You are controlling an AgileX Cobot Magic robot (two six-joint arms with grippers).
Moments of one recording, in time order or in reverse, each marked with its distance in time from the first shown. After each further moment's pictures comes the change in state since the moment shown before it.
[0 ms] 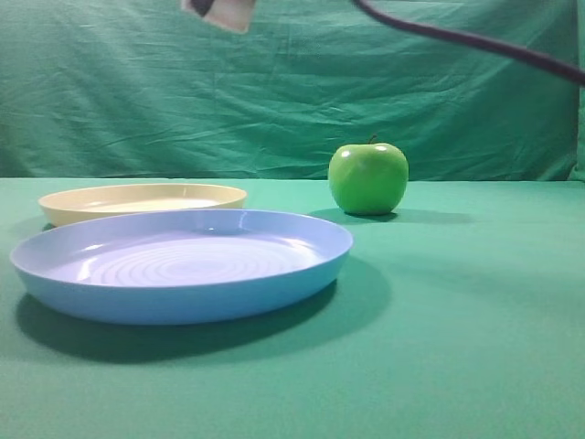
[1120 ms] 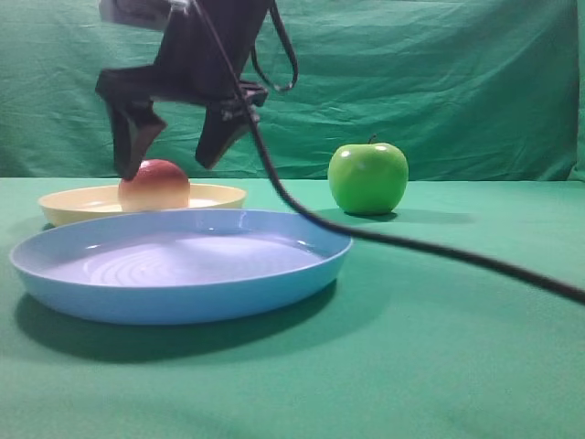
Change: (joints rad) left arm 0.000 0.000 0.000 0.000 0.000 0.000; right arm 0.009 -0.098 -0.141 -0.084 0.356 0.082
